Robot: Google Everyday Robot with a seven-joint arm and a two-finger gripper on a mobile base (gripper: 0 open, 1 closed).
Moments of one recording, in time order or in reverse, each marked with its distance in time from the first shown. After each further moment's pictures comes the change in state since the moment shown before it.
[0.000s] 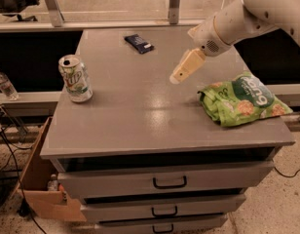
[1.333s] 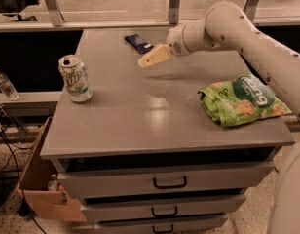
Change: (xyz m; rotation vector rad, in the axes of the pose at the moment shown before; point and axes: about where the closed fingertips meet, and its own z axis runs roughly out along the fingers) arm -0.044 -0.063 0.105 0.116 -0.254 0.218
